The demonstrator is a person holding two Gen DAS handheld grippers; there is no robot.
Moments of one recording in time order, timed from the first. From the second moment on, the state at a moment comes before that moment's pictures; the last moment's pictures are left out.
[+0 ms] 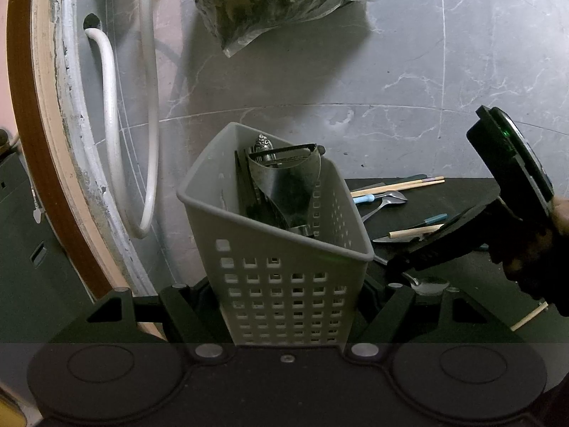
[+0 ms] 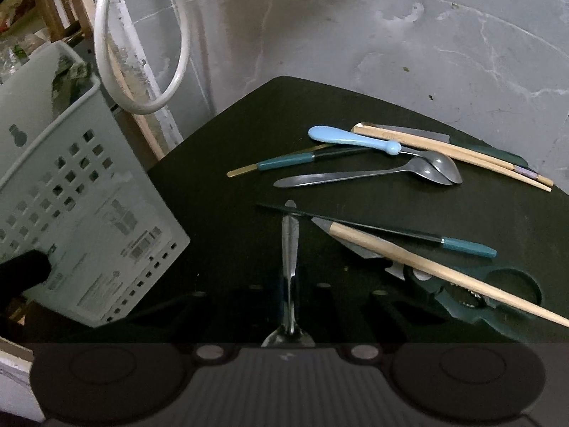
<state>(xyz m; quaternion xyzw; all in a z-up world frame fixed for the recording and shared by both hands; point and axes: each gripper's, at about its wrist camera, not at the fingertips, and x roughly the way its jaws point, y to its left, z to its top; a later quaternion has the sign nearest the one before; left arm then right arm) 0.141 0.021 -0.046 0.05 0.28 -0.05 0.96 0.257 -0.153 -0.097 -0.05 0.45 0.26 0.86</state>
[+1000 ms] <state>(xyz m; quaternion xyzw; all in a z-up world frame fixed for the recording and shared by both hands) 0.141 0.019 -0.047 0.05 0.28 -0.05 0.96 0.226 -0.181 -0.081 -0.01 0.38 0.30 0.87</state>
